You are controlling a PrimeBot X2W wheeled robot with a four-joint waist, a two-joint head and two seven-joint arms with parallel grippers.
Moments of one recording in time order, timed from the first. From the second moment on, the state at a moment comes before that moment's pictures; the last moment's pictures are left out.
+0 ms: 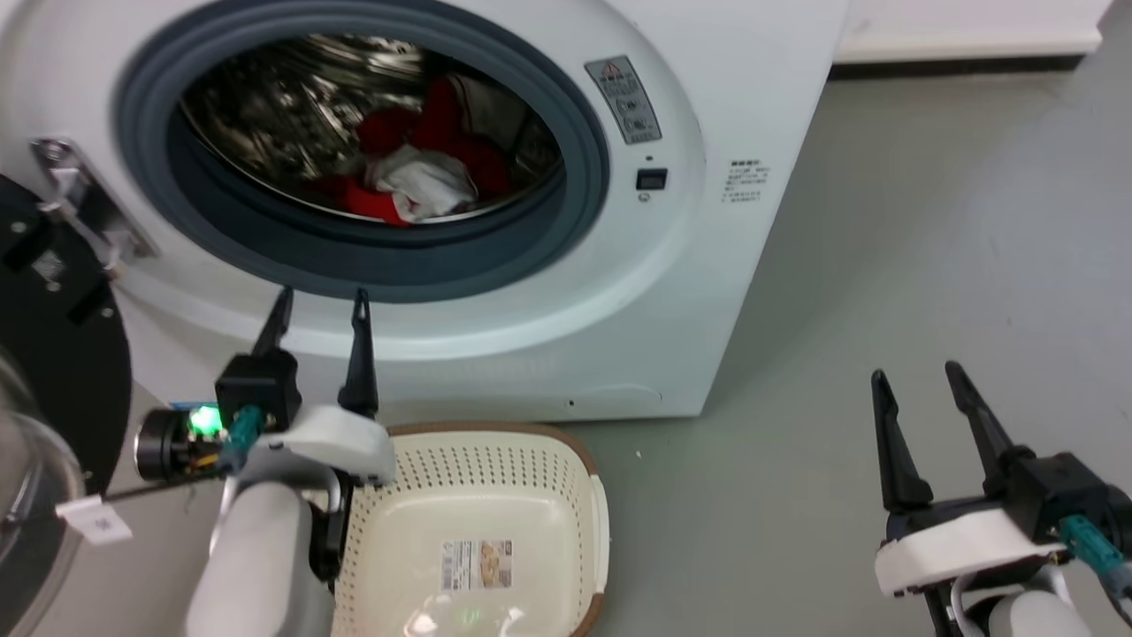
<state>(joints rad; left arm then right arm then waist) -0.34 0.10 -0.02 0.39 -0.04 -0.02 -0.26 -0.04 -0.05 -0.01 0.09 0.04 0.13 -0.22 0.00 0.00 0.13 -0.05</state>
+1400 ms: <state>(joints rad) -1.31 0.46 -0.09 0.97 0.05 -0.06 0.16 -0.29 -0.05 0.14 0.11 0.19 0.13 -0.26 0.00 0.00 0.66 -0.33</state>
